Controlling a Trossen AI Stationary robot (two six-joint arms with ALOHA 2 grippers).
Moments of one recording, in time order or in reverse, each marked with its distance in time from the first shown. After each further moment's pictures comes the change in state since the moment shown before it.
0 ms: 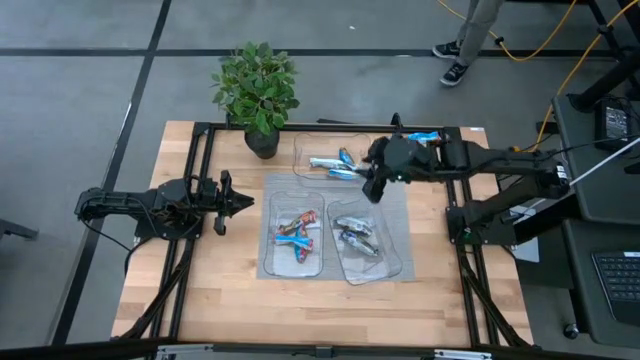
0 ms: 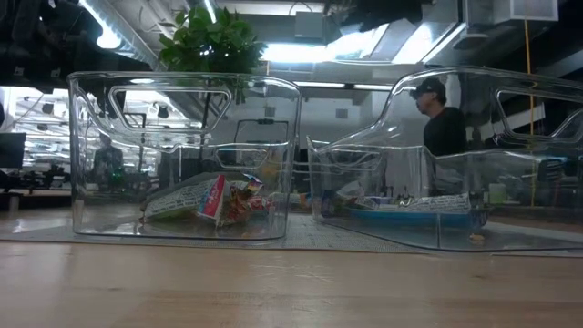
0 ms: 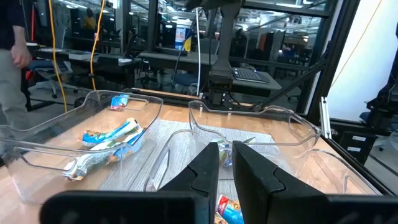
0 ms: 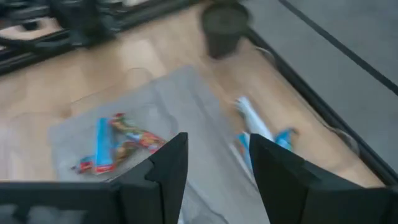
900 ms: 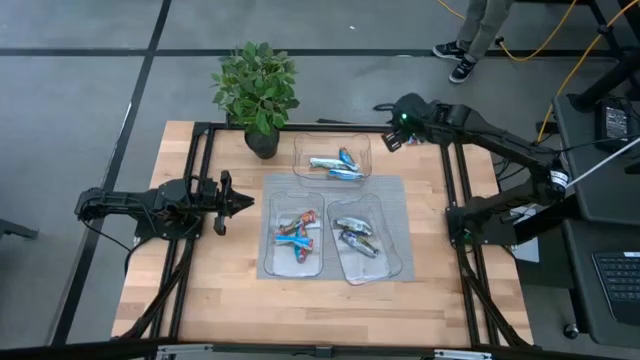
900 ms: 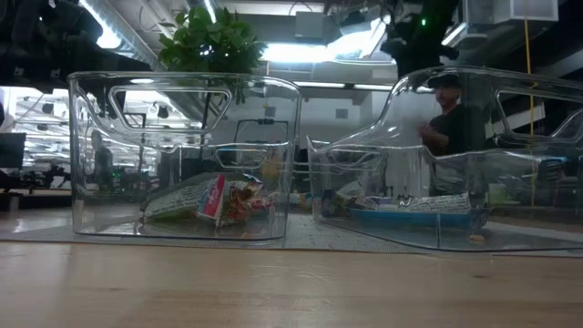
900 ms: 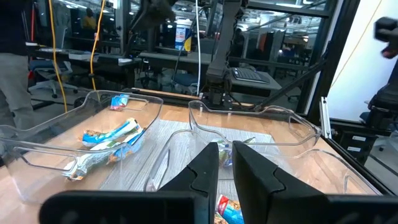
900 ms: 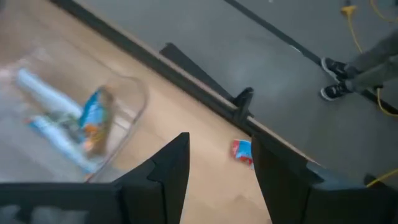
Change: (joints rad) left arm 0.000 0.000 0.000 0.000 0.000 0.000; right arm -0.481 0.001 -0.055 -0.221 0.157 -0.050
